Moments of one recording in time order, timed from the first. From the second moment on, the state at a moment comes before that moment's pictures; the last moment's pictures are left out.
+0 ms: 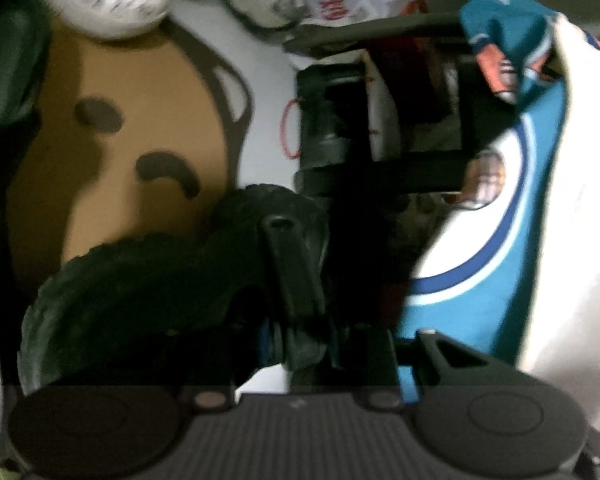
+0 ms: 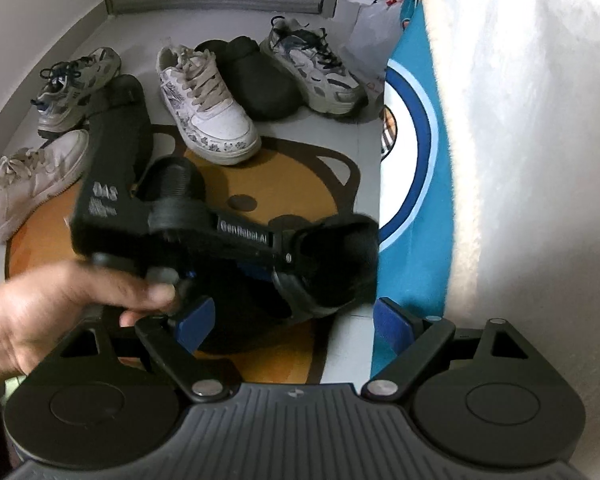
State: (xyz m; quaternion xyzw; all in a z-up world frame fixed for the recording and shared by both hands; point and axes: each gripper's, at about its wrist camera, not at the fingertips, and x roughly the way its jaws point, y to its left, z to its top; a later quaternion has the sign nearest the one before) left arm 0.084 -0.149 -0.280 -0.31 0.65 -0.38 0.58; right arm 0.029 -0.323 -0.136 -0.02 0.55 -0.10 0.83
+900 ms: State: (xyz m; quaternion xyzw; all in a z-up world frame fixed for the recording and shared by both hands) left arm 0.088 -0.097 -0.275 -0.32 0.64 -0.36 0.61; right arm 0.027 -0.319 -0.160 -0.04 0.57 -0.10 0.81
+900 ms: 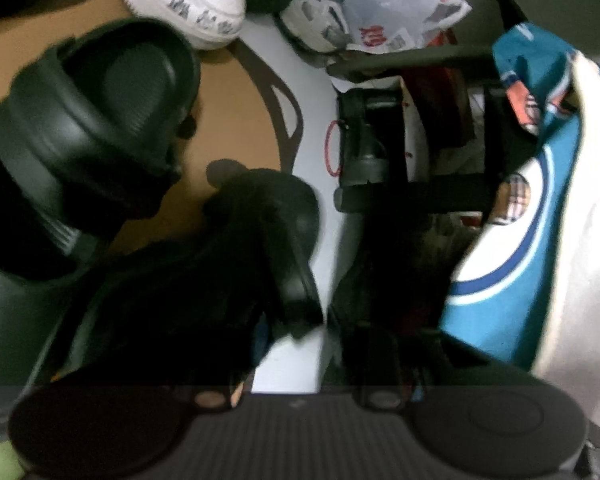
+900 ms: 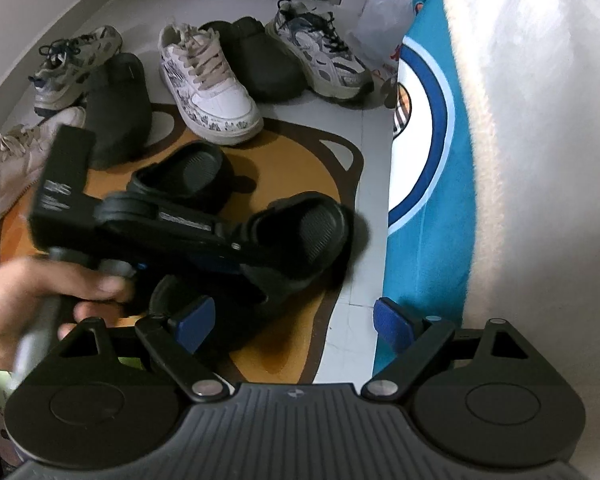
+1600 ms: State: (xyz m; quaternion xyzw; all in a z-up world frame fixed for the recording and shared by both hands) left arm 0.128 -0.144 -0.217 -0.06 0.57 -0.48 0.66; right arm 0.029 -0.307 -0.175 -0.08 0.58 -0.07 0.81
